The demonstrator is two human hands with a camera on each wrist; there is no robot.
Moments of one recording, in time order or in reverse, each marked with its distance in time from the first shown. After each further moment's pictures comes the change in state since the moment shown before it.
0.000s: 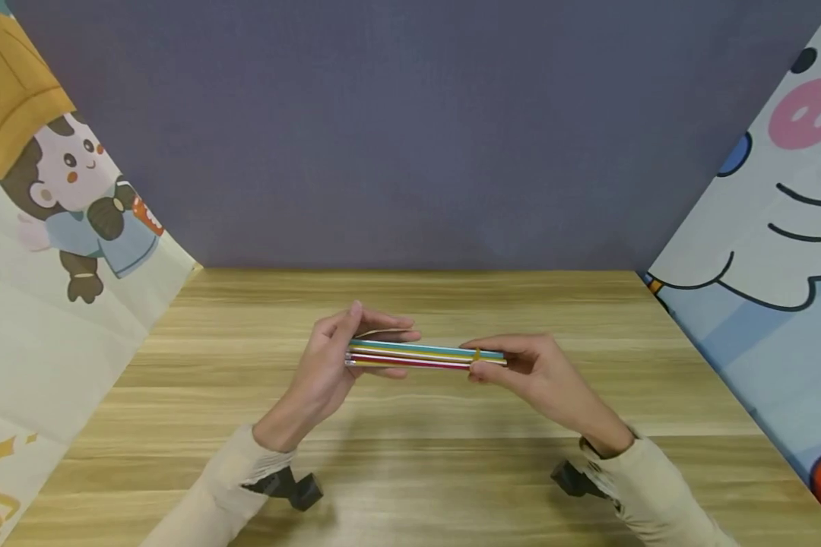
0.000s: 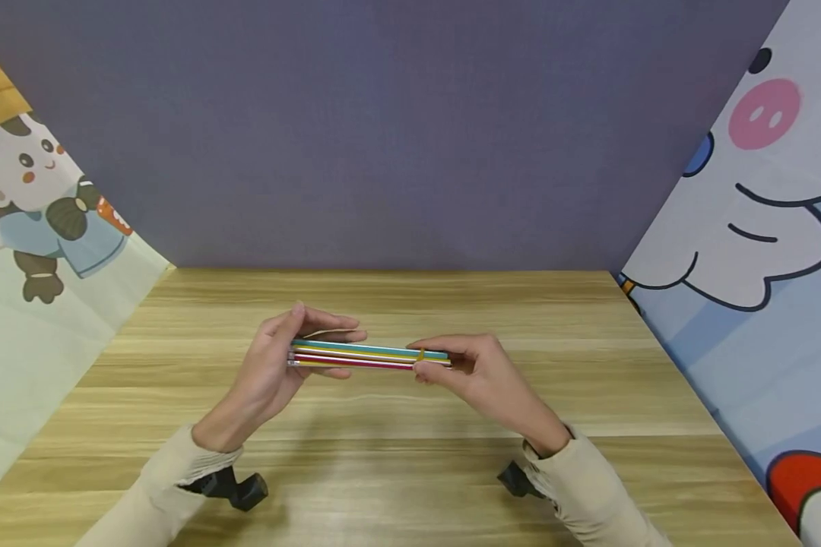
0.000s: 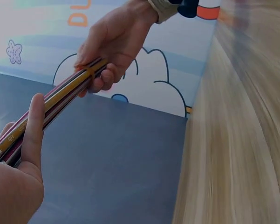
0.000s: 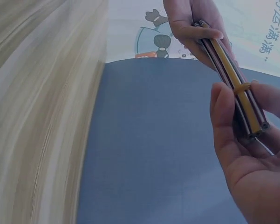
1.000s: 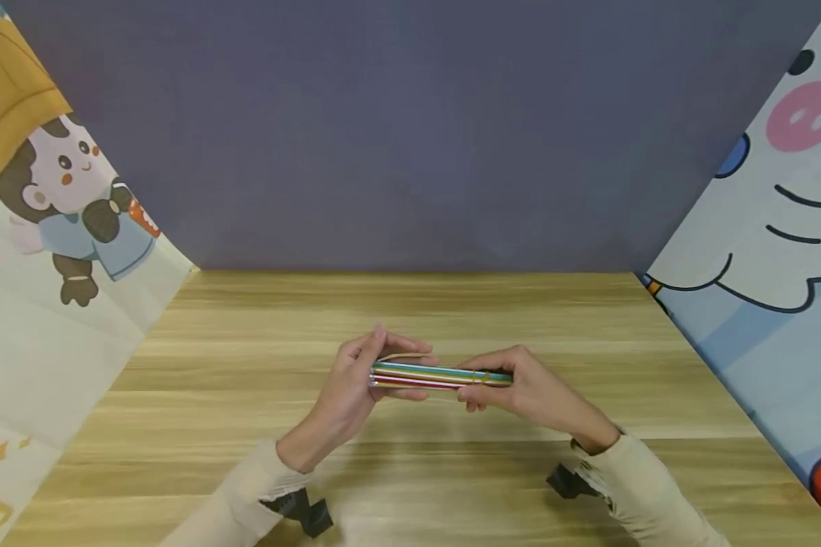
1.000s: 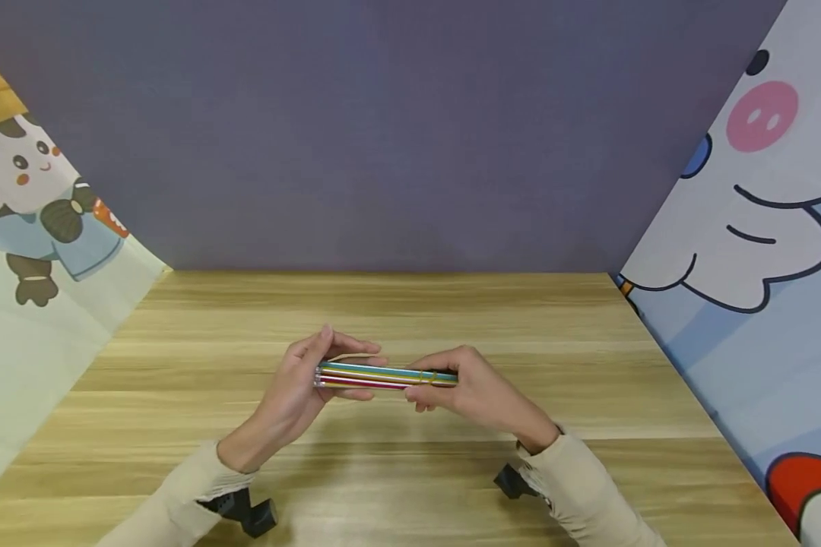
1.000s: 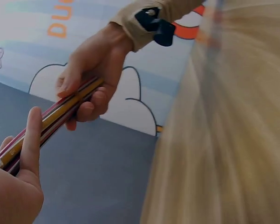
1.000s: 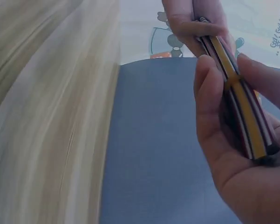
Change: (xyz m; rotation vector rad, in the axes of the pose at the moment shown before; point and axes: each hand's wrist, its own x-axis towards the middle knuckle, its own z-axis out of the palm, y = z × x) left_hand -0.004 -0.031 0.007 -0.015 0.018 -0.072; right_hand 0.008 0.020 0.000 -0.084 -0.203 0.134
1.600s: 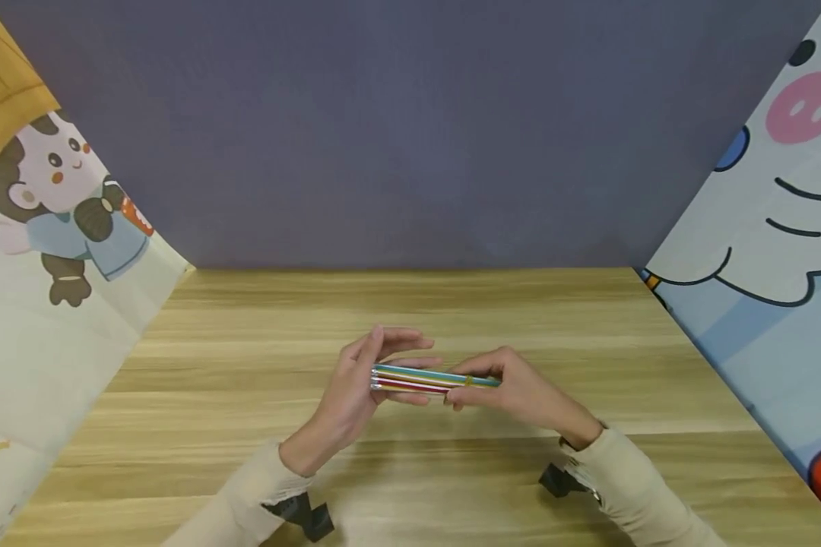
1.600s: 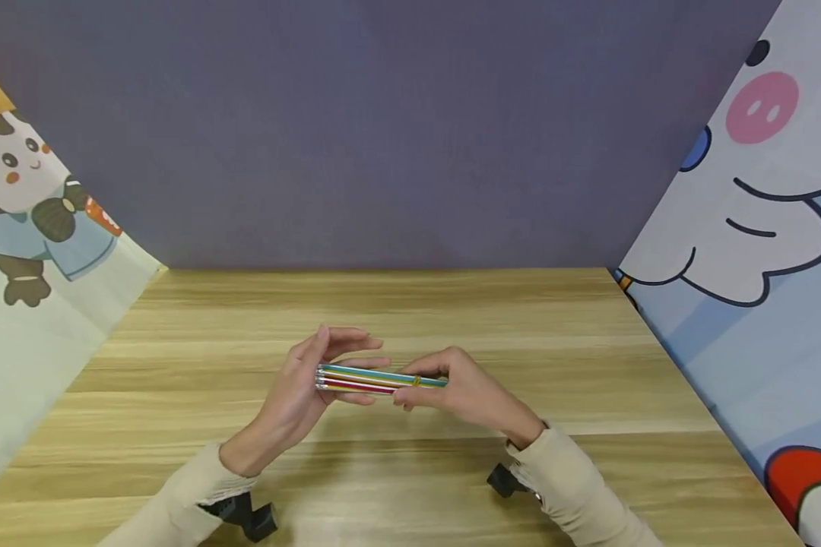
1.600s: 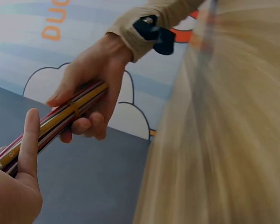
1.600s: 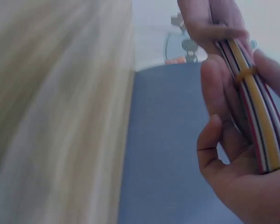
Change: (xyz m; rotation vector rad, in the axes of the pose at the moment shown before) left_hand -0.001 -0.008 0.002 -0.007 0.031 -0.035; right_hand 0.008 0.013 0.008 0.068 -0.028 -0.026
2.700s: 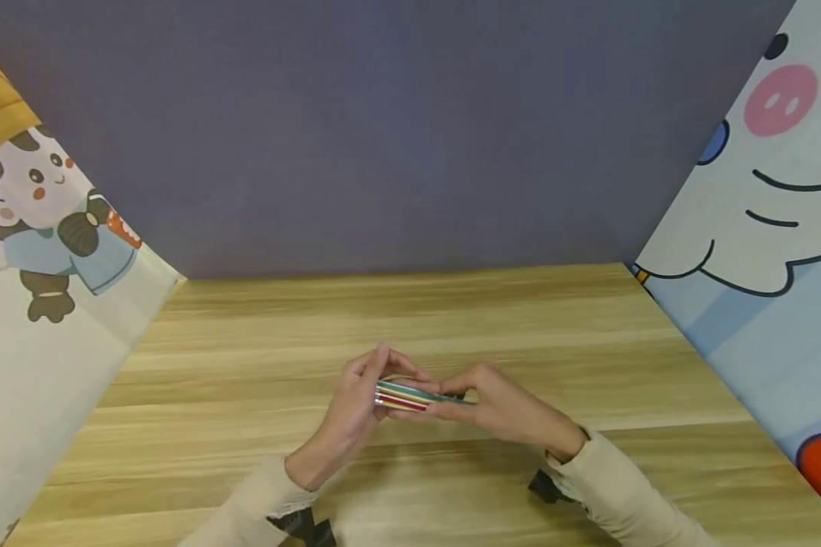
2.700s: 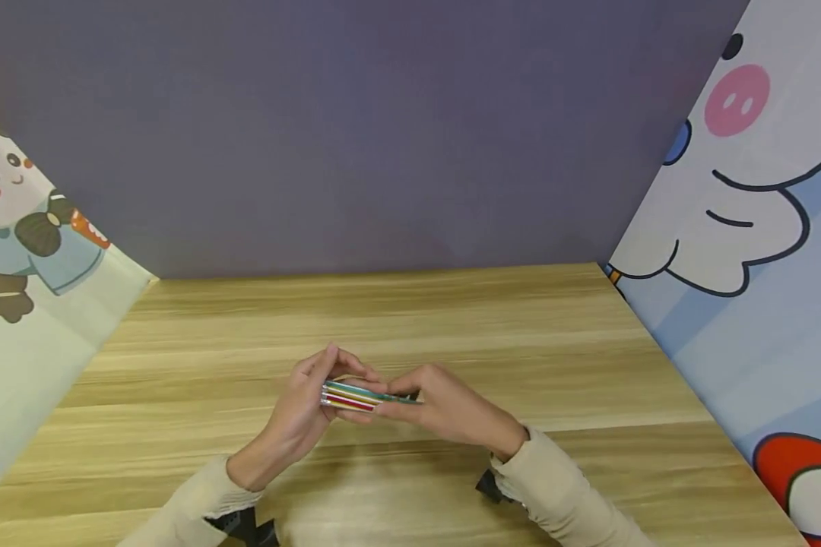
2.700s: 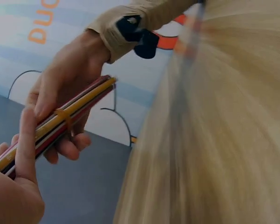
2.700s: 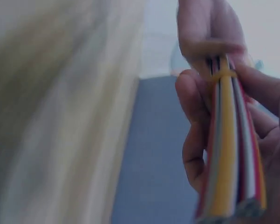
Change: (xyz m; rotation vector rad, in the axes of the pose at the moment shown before) left_hand -0.002 -0.021 -0.003 0.003 -0.062 -0.009; right_hand -0.001 0.004 0.018 -0.198 -0.017 0.002
